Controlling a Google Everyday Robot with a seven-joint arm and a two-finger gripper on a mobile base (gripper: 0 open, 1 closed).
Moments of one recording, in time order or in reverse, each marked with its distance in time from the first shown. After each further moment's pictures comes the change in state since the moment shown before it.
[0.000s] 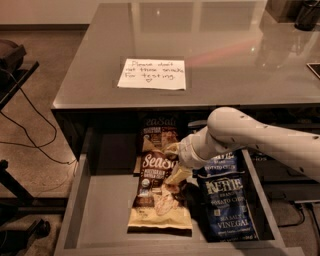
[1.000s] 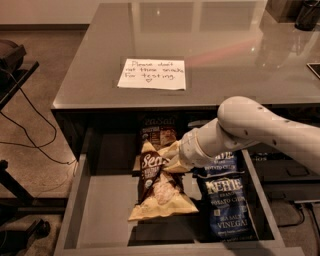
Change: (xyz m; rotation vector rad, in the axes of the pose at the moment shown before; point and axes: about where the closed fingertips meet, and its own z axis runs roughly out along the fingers) arm -0.045 0.018 -0.045 -0.016 -0.099 0.120
